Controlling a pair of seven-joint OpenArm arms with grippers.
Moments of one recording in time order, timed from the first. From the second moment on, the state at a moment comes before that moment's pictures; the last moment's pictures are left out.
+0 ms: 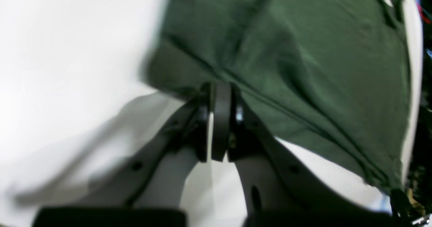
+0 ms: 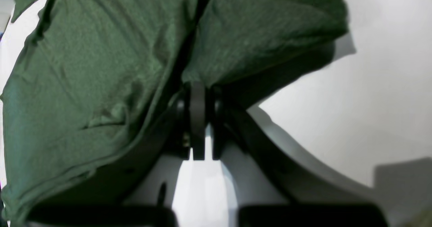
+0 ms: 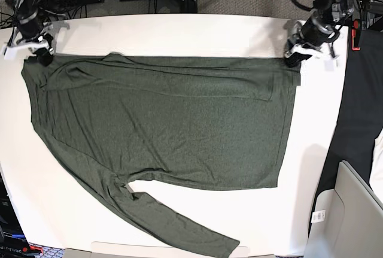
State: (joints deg) left arm 26.4 -16.6 -19.5 99.8 -58.8 -0.5 41.6; right arm -12.0 2.4 57.4 90.6 43.7 29.5 -54.7
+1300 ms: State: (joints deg) left arm 19.6 -16.4 -16.1 88.3 -60.6 -2.3 38.9; right arm -13.5 2.6 58.5 90.6 47.3 29.5 -54.7
